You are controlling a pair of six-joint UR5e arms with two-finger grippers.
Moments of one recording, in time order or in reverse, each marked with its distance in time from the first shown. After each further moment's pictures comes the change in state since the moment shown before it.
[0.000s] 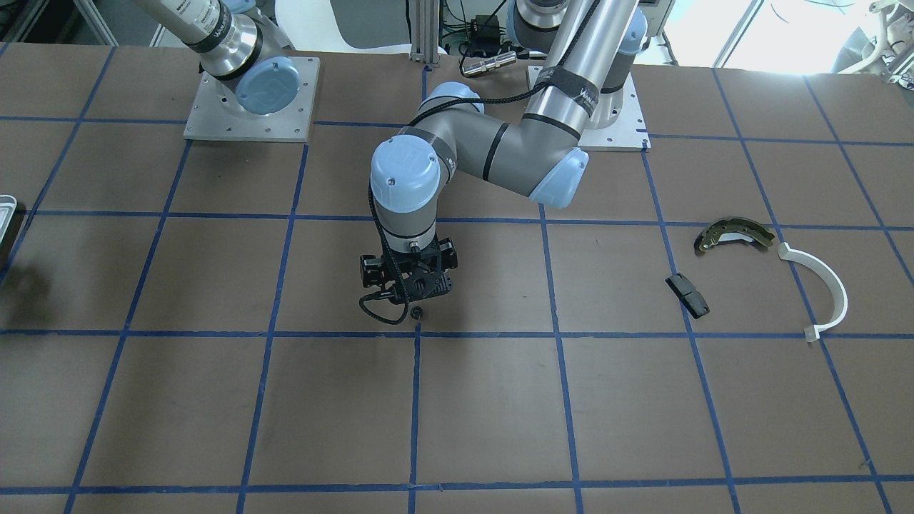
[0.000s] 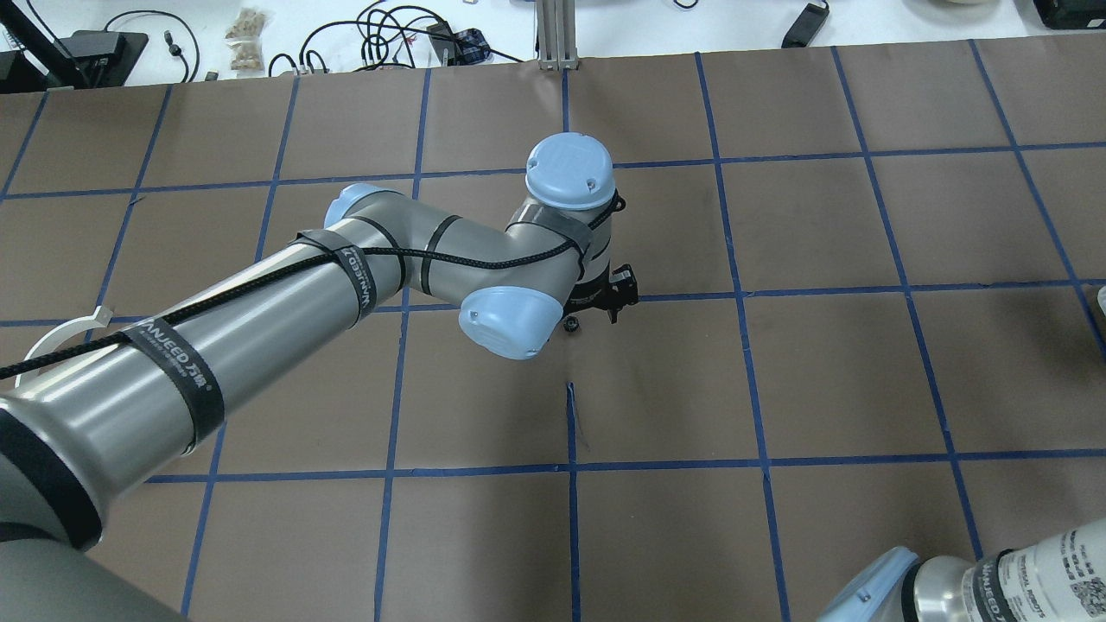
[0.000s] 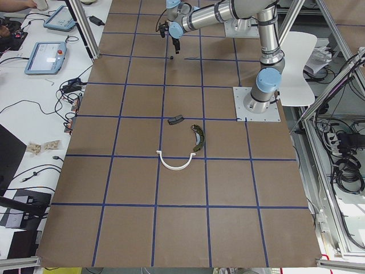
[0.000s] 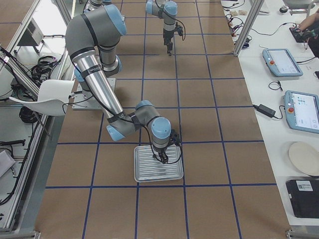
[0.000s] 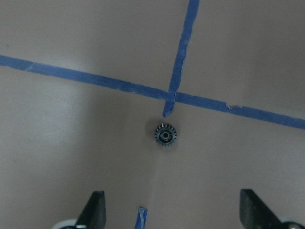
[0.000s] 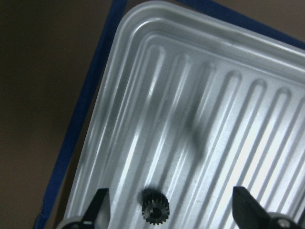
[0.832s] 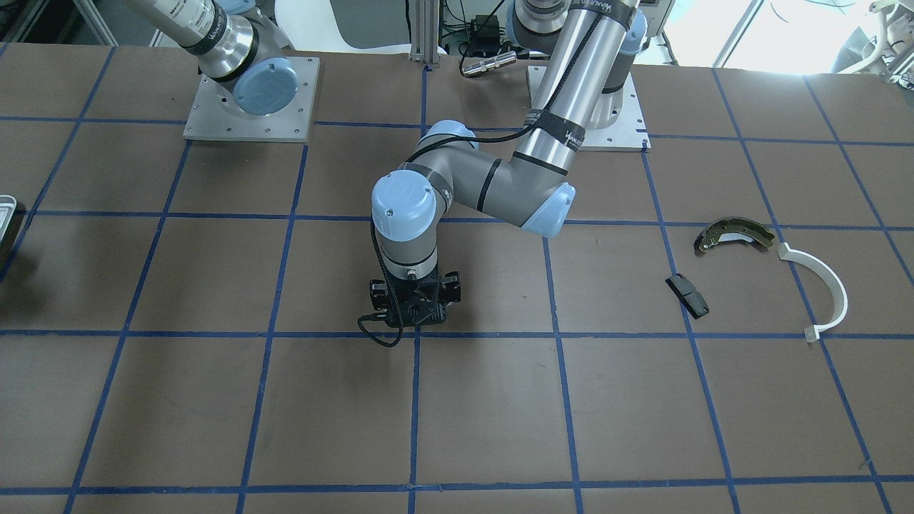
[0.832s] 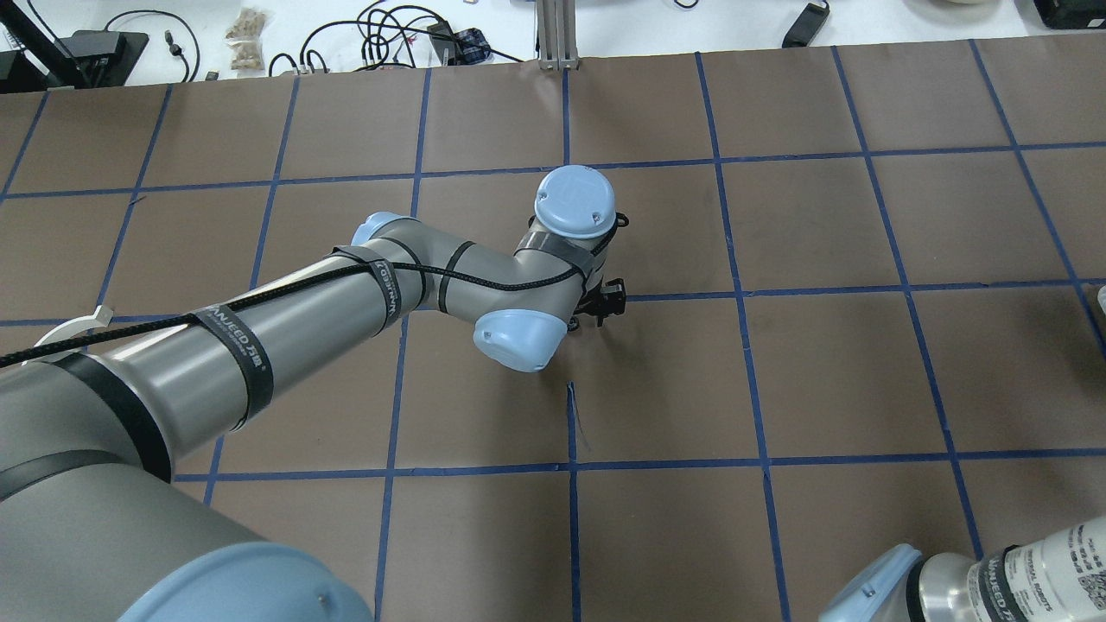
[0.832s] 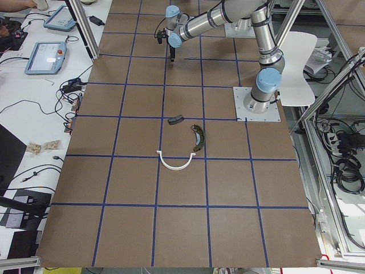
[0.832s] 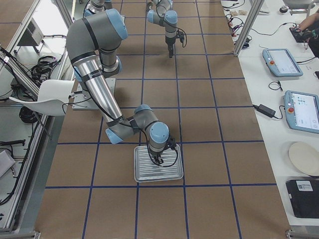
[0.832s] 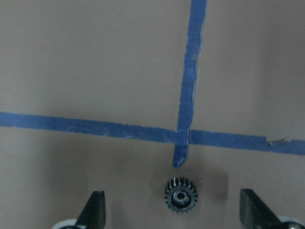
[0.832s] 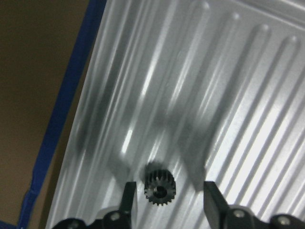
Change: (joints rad) left arm 0.006 -0.078 -0.021 0.146 0.080 0.166; right arm -0.012 0.013 0.016 -0.010 -0.058 -0.038
